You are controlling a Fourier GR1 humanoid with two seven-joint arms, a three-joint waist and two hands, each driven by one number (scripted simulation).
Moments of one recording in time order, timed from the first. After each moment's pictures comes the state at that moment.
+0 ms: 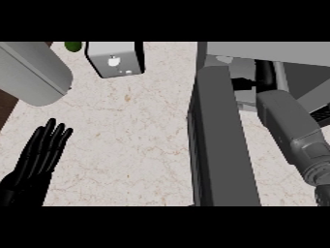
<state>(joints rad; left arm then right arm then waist) 0.24 0.00 -0.02 -2.07 0.08 -0.32 -0.10 -1.06 -0.24 -0.23 -0.07 0.09 -0.31 -0.73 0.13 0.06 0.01</state>
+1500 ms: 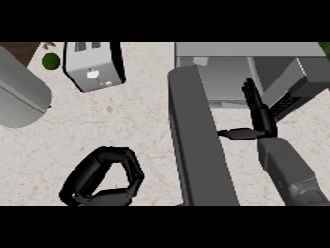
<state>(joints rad) 0.05 0.01 -0.23 -1.74 -0.09 -0.38 -0.12 -0.70 -0.18 -0.23 -0.22 0.05 0.05 -0.96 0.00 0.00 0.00</state>
